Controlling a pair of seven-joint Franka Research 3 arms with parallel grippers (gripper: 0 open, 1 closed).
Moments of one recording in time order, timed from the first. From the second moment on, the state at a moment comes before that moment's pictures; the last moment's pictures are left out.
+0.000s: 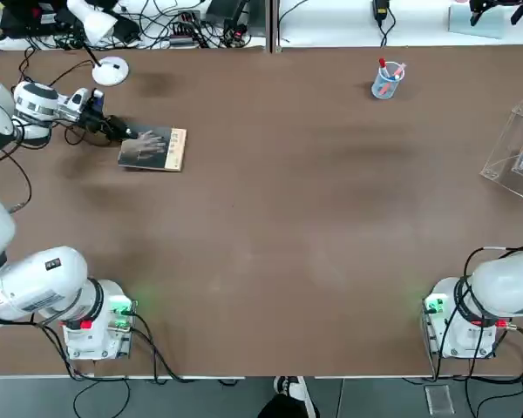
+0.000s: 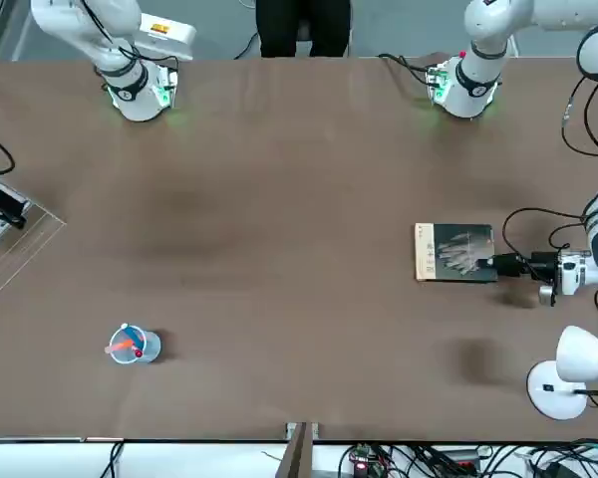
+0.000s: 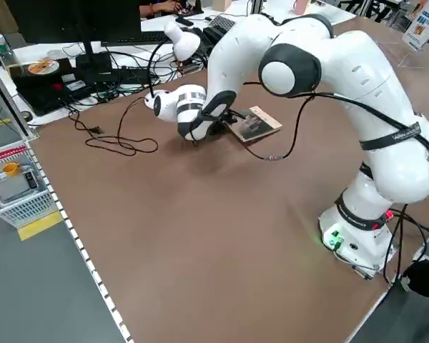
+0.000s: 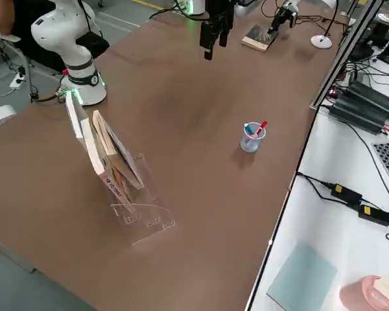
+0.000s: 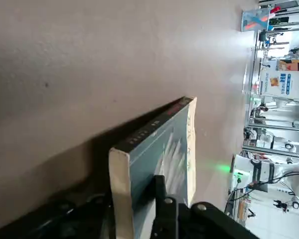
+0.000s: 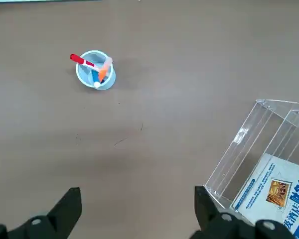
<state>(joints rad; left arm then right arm) 0.42 0.86 -0.15 -1.64 -0.79 1.75 0.93 0.00 0.09 0.03 -1.53 -0.05 1.69 0.09</state>
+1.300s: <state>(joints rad) 0.42 0.86 -0.15 -1.54 -0.79 1.49 0.73 -0.01 0.07 0.03 -1.52 -0.04 1.66 0.09</state>
